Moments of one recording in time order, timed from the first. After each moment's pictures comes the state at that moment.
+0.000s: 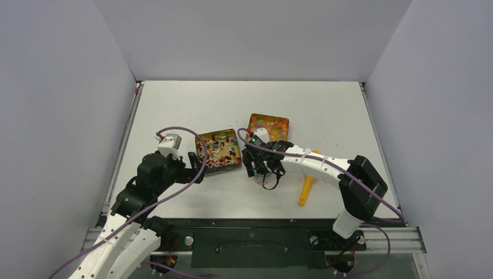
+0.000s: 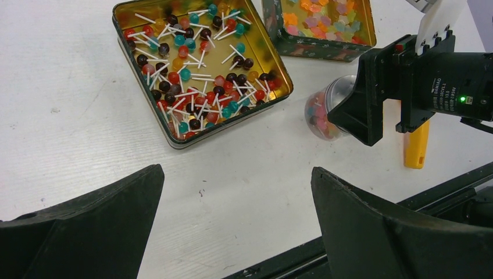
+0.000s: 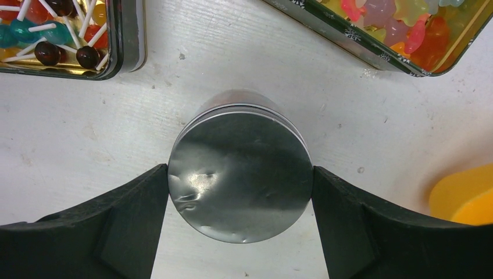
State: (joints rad) left arm -0.46 0.55 0.66 -0.57 0.01 -0.41; right arm 0.89 1.66 1.15 -0.64 0.30 0.51
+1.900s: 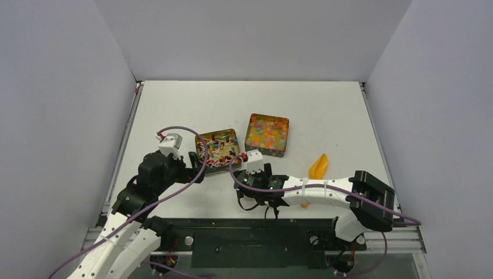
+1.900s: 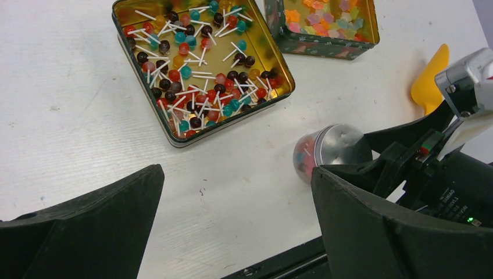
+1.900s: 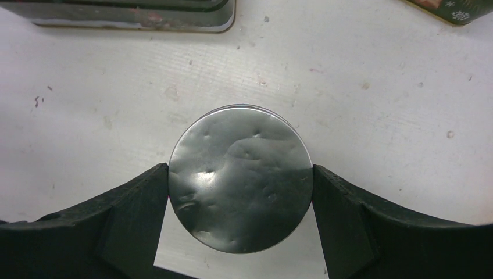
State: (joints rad) left arm -0.46 0.56 0.66 -0.57 0.01 -0.41; right arm 1.21 1.54 0.91 -0.38 0.58 0.78
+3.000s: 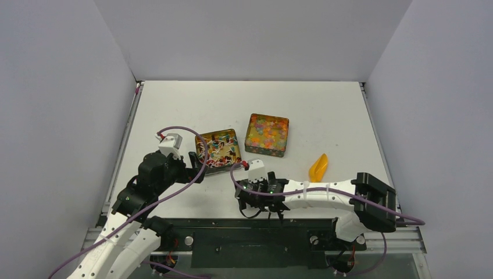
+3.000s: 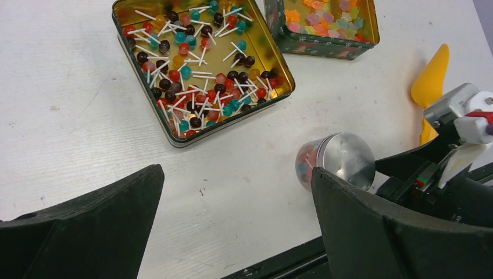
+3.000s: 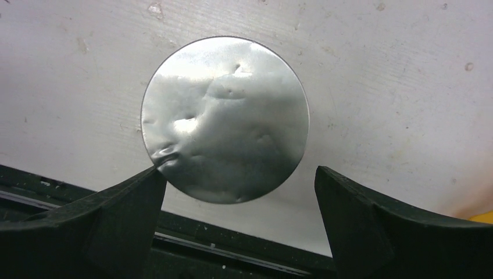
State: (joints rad) left arm -0.46 0.56 0.66 -0.57 0.01 -0.41; right arm 1.29 1.53 0.92 -0.56 0.51 0.88
